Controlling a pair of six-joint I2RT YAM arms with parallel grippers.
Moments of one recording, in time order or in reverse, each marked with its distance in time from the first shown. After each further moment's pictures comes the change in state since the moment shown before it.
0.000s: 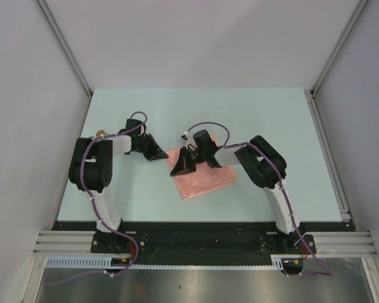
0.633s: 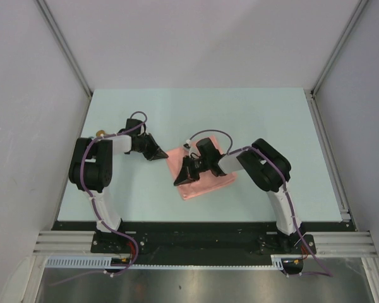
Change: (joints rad) left arm 0.000 0.000 0.006 -0.009 -0.010 0.000; right arm 0.029 -0.061 -0.166 0.084 -0.027 0.008
